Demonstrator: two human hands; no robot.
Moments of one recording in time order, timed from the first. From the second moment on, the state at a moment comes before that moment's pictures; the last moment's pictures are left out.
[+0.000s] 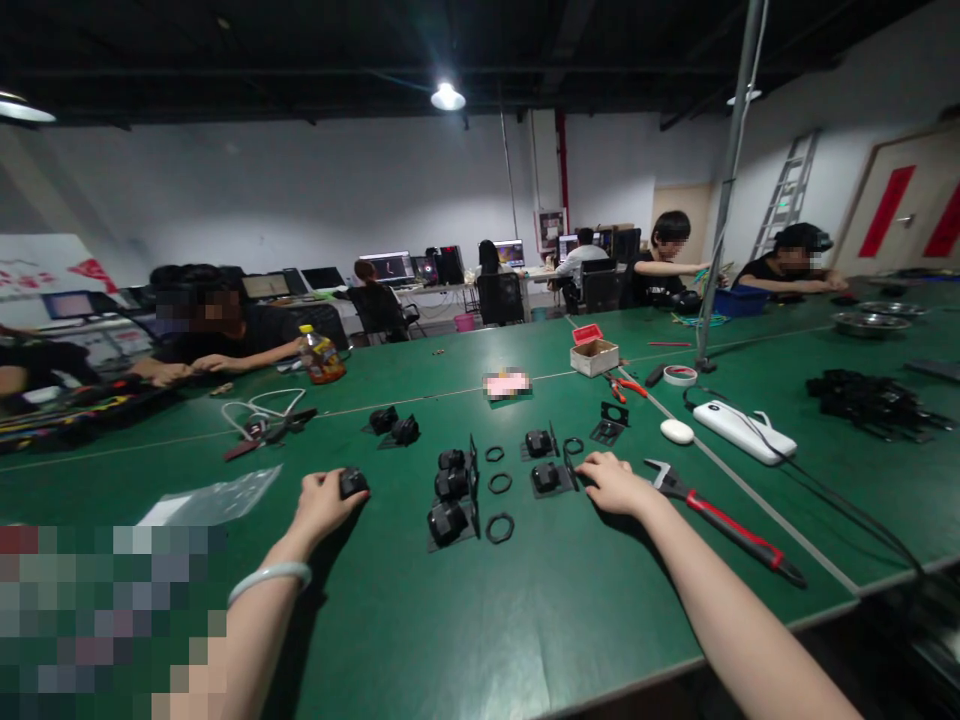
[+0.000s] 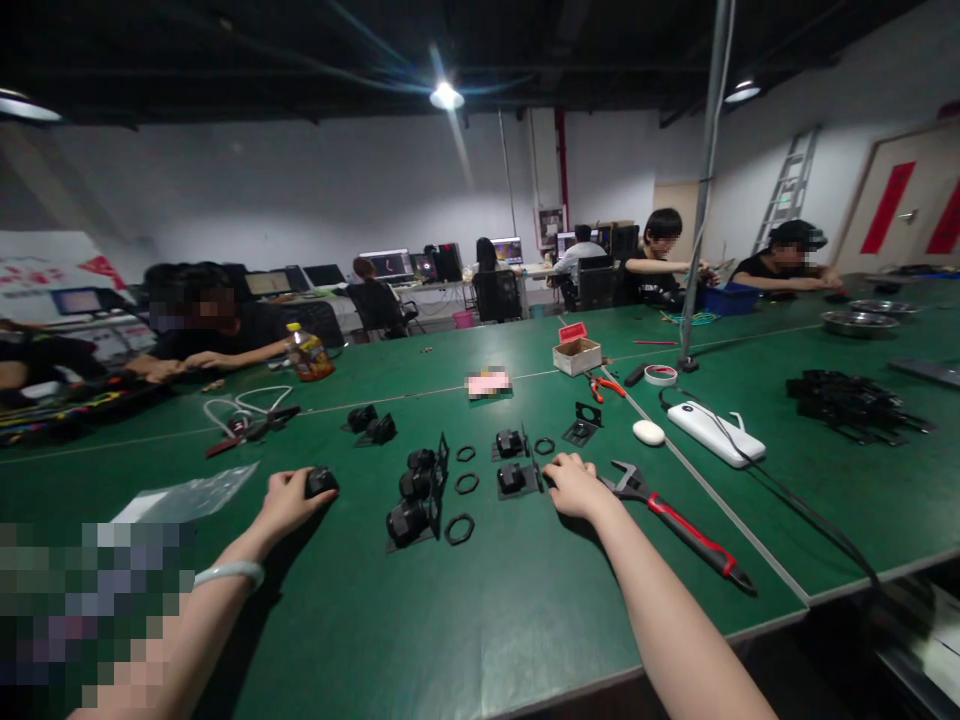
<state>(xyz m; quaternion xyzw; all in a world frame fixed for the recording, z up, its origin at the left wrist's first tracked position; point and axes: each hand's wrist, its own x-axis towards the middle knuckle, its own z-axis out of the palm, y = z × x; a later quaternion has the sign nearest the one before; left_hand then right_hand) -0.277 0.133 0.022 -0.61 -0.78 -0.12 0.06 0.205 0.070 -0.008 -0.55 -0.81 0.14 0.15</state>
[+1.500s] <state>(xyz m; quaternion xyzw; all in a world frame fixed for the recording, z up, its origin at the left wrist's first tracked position) 0.021 0.044 0.004 -0.86 -0.42 -0.23 -0.17 0.198 0.046 -0.002 -0.42 -0.76 0.33 0.36</state>
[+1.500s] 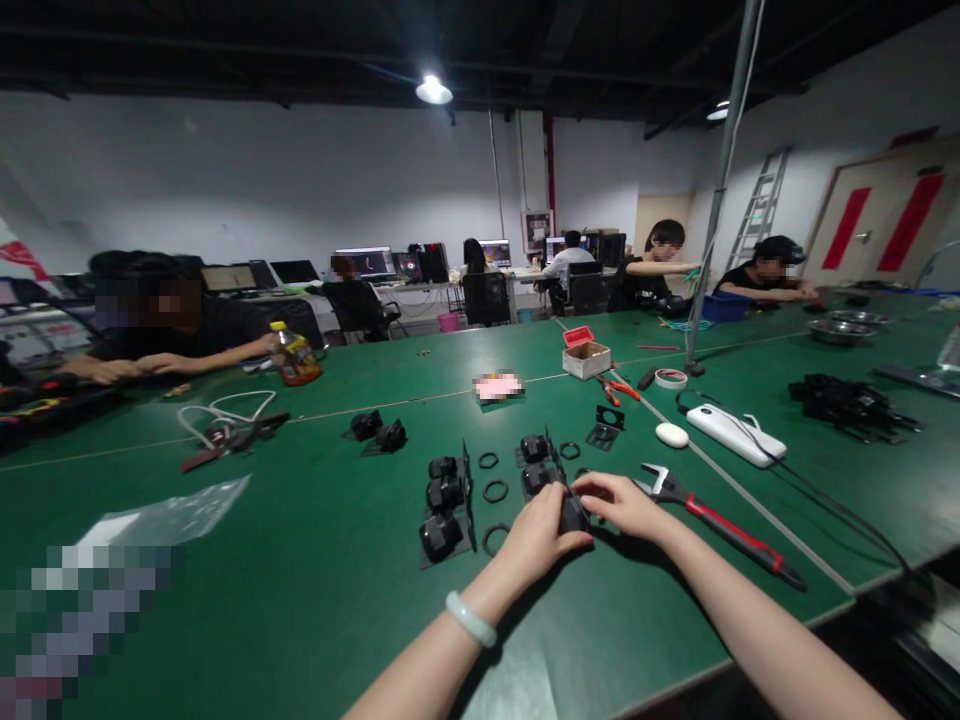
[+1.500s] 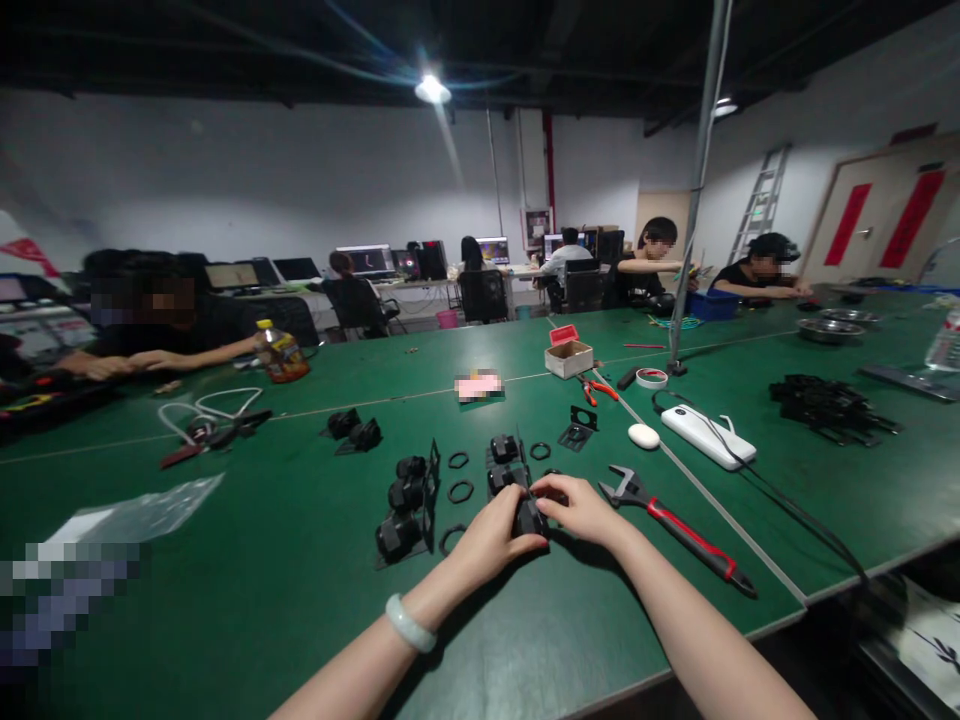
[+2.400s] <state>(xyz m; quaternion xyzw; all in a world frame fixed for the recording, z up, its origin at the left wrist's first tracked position) 0.018 0.047 -0.010 -0.88 -0.39 -0.22 -0.15 0.210 0.063 -0.023 -0.50 -0.78 0.13 0.35</state>
